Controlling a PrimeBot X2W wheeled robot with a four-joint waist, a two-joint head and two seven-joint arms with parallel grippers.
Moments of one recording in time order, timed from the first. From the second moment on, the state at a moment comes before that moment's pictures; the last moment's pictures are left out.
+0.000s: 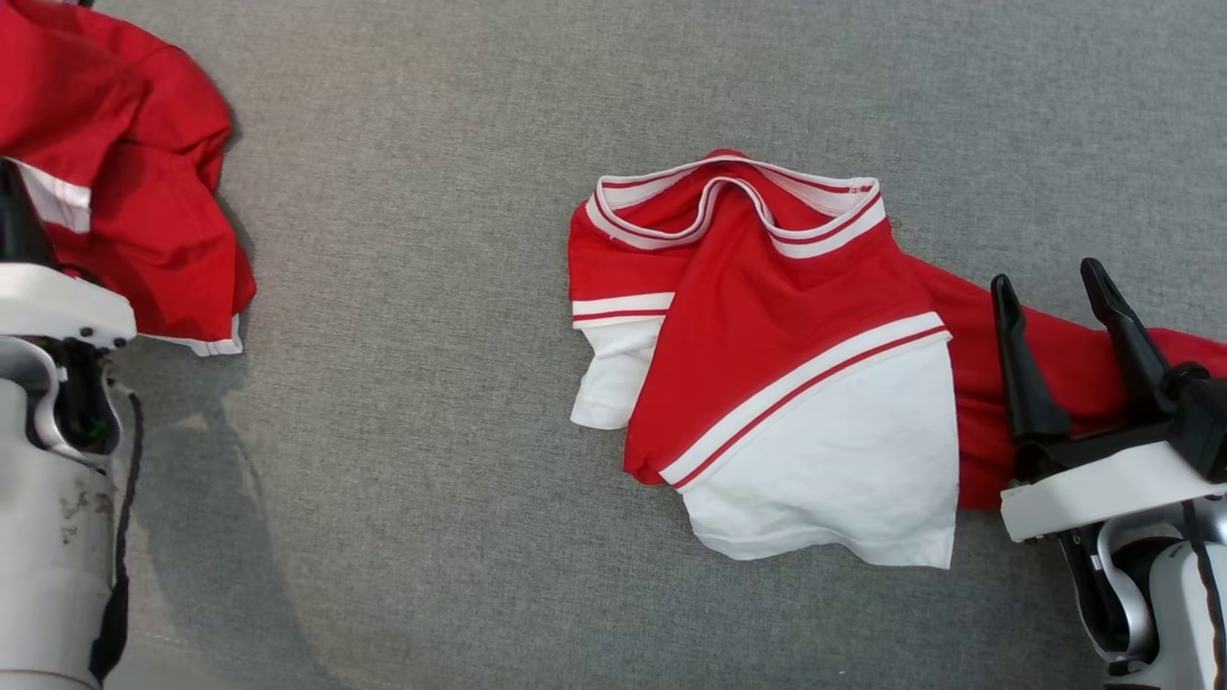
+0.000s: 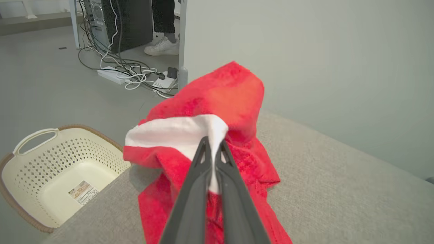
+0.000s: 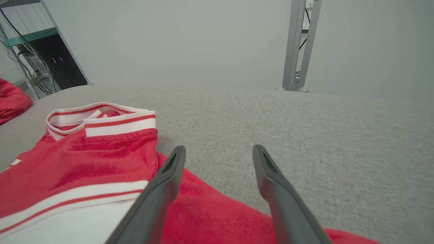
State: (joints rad) left arm -0.78 0.31 0.00 0.89 -0.67 -0.02 -0.26; right arm -0.22 -0.11 0.01 -0.02 0.14 0.13 -0.06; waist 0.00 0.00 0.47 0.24
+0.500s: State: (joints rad) left arm -0.57 0.19 0.18 0.72 -0.46 -0.07 -0.26; right arm -0.22 -0.09 -0.01 0.04 0.15 0.13 -0.11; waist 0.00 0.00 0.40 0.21
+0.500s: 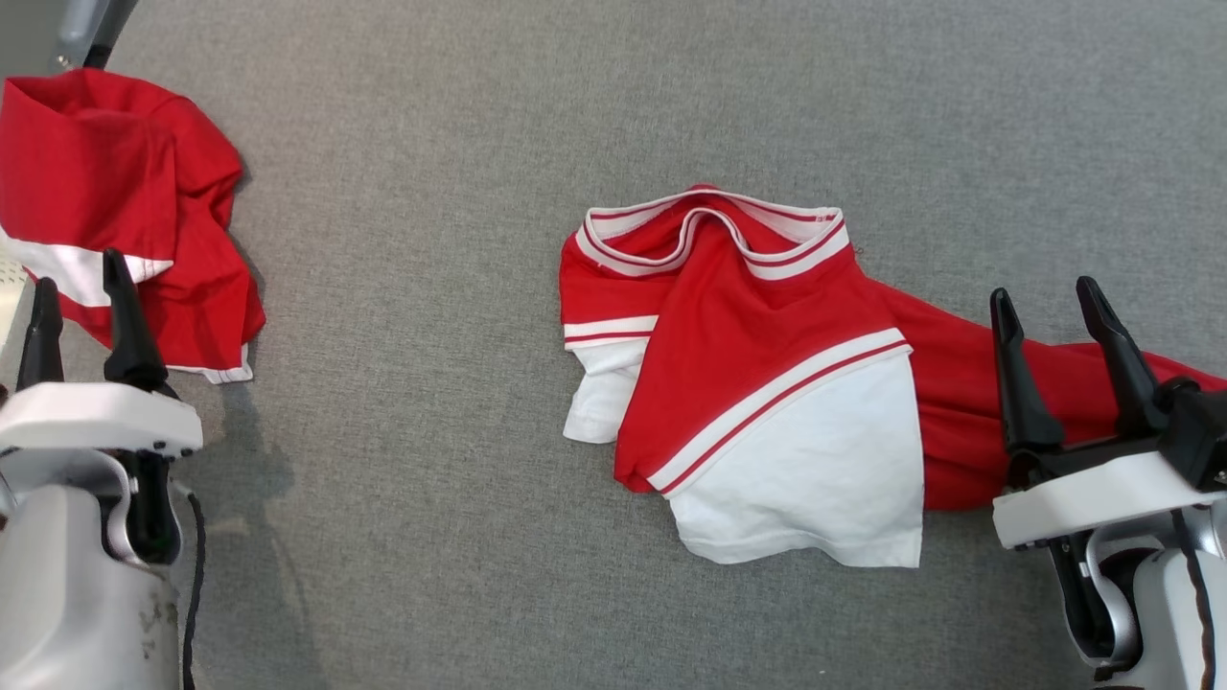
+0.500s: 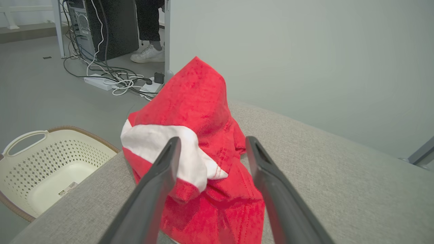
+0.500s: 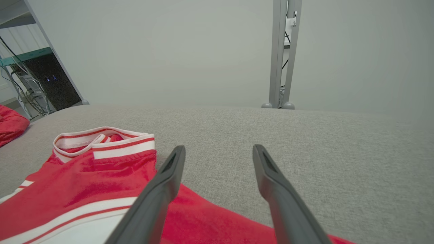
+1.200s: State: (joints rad) left arm -0.12 0.05 0.03 0.23 -0.22 -0.05 -0.24; right arm -0.11 -0.05 0.00 0.17 0.17 0.13 -0.17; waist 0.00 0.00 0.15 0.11
